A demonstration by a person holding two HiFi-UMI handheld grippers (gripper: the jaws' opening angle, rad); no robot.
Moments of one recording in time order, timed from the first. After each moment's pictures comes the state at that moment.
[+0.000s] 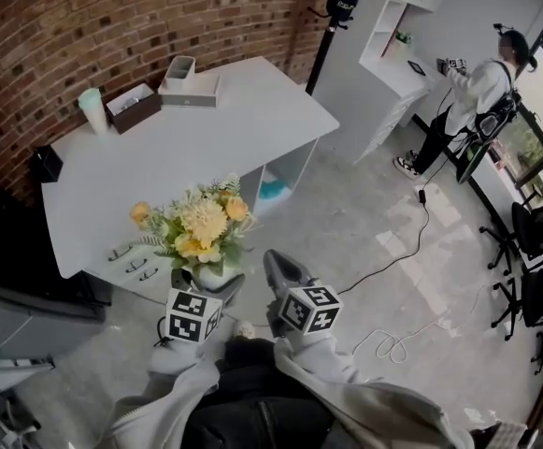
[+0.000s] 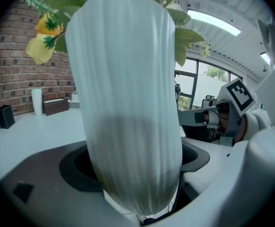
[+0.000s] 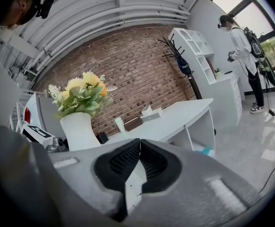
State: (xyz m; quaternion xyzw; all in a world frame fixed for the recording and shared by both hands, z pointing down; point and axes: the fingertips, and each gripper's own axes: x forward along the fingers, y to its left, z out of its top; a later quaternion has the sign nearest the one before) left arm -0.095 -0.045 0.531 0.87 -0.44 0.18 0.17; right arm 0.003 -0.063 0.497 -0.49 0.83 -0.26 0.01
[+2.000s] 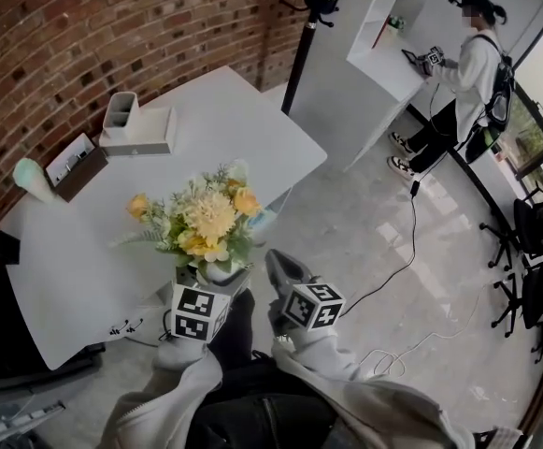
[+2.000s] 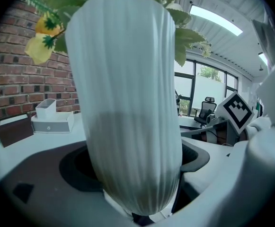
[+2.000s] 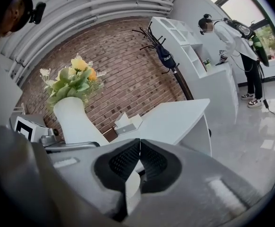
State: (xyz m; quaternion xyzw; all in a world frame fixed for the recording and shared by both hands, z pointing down) left arm 0.027 -0.355 0.523 0.89 -0.40 0.16 0.14; right arm 0.116 -0.352 0.539 -0.52 0.80 -0.31 0.01
